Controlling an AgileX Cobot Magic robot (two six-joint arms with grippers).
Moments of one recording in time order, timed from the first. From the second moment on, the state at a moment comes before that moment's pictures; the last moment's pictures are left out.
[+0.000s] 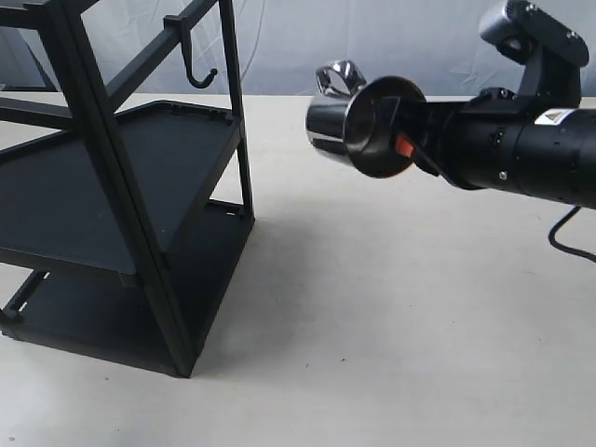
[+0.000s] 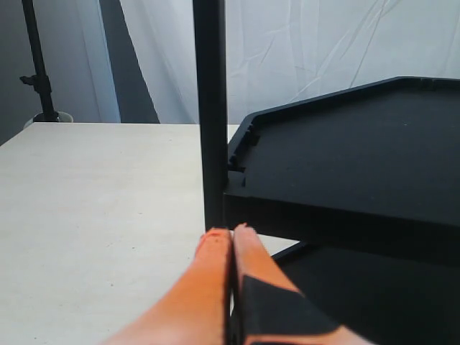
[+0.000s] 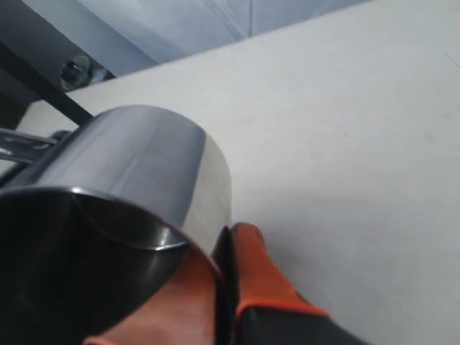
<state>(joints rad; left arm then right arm) 0.02 0.01 0.00 0.00 0.23 -0.02 0.55 1.24 -0.69 0.79 0.04 -0.18</state>
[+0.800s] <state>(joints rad) 0.02 0.01 0.00 0.00 0.23 -0.02 0.77 1.36 -0.73 0.77 -0.30 -0.18</state>
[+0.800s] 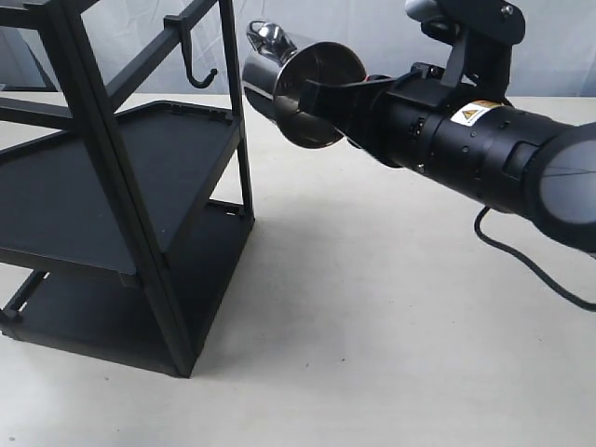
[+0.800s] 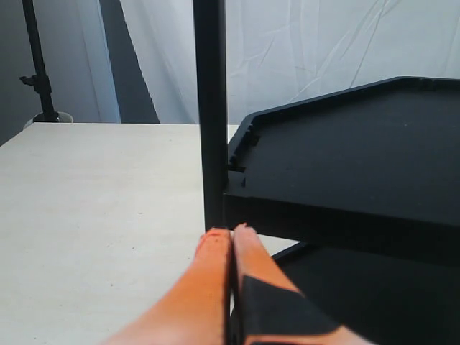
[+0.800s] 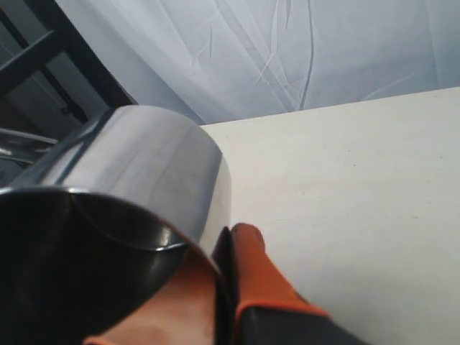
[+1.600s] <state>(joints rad) 0.02 0.01 0.00 0.00 0.23 -0.02 0.84 1.43 -0.79 0.80 -0.28 -0.23</state>
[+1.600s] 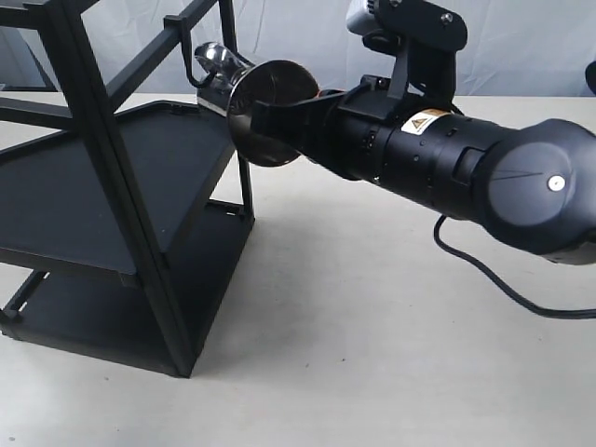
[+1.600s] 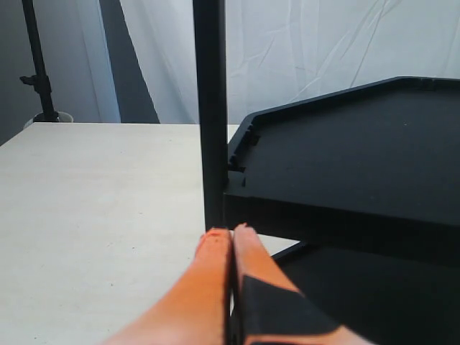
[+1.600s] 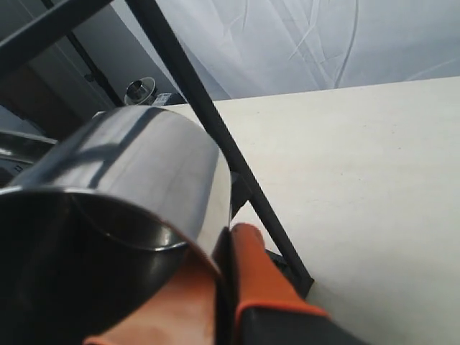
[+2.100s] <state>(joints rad) 0.02 0.01 0.00 0.00 0.23 -0.02 0.90 1.43 -0.79 1.04 -0.31 -0.47</state>
